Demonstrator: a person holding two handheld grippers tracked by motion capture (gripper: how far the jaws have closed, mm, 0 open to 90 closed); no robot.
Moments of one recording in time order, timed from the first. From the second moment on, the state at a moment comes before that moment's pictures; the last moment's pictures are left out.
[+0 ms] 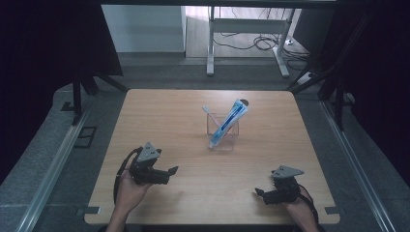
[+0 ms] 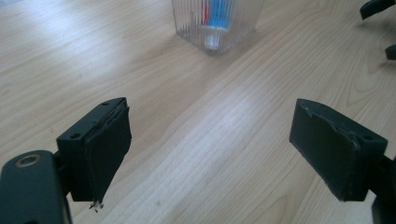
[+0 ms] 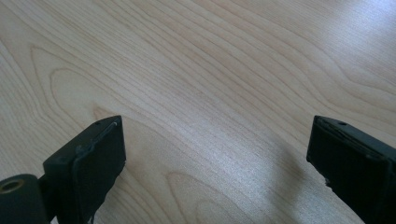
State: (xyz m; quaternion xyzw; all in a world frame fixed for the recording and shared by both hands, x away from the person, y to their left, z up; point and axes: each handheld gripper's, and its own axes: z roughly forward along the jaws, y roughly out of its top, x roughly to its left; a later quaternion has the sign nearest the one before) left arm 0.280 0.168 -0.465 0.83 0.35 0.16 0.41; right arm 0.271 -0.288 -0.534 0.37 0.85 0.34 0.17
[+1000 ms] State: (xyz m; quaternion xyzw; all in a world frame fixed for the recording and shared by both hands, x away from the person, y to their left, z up) left arm 0.267 0.163 -0.528 0.86 0.36 0.17 0.33; right arm 0.271 -0.286 -0.535 0.36 0.85 0.34 0.16
